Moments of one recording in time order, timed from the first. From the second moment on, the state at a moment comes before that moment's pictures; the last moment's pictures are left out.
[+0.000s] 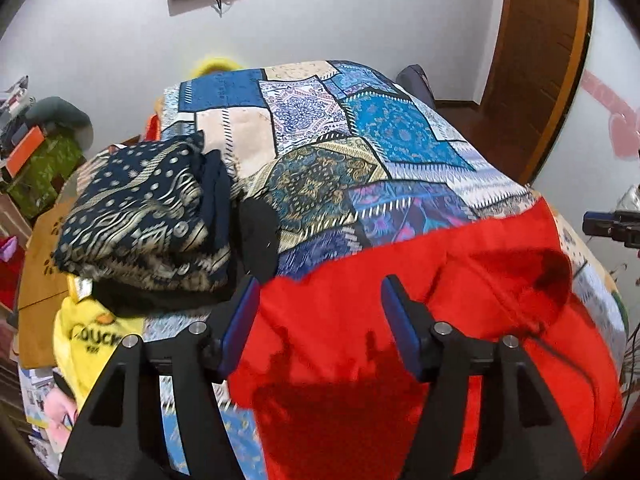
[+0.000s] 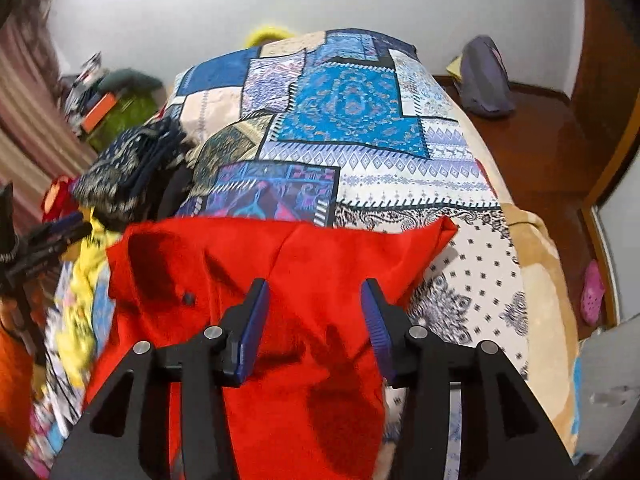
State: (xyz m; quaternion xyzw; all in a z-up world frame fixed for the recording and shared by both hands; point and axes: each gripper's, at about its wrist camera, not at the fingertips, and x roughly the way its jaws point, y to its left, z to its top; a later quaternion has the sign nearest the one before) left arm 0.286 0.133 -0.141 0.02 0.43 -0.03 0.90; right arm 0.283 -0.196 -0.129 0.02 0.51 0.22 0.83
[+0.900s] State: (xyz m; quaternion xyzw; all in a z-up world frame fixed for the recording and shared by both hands) left arm 0.265 0.083 -0.219 0.03 0.52 -0.16 0.84; right arm 0.243 -0.146 -0.195 -0.05 0.58 0.29 0.75
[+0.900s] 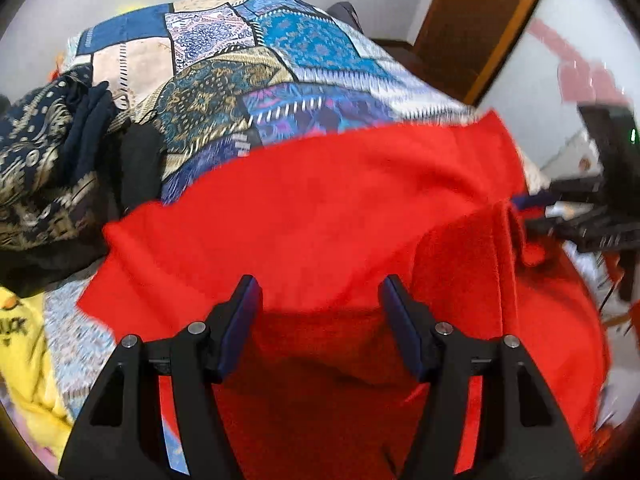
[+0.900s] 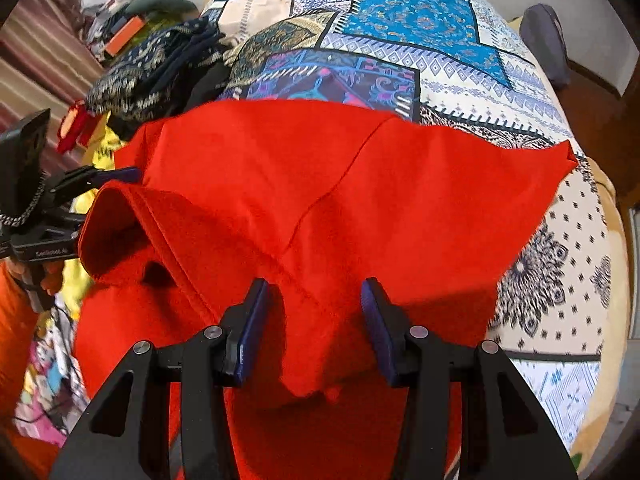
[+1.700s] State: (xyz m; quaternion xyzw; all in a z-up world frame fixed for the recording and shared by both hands) left arm 0.201 0.174 -0.189 0.02 0.45 0.05 0.89; right arm 0.234 -0.216 -0.153 0.03 0.51 0.20 0.83
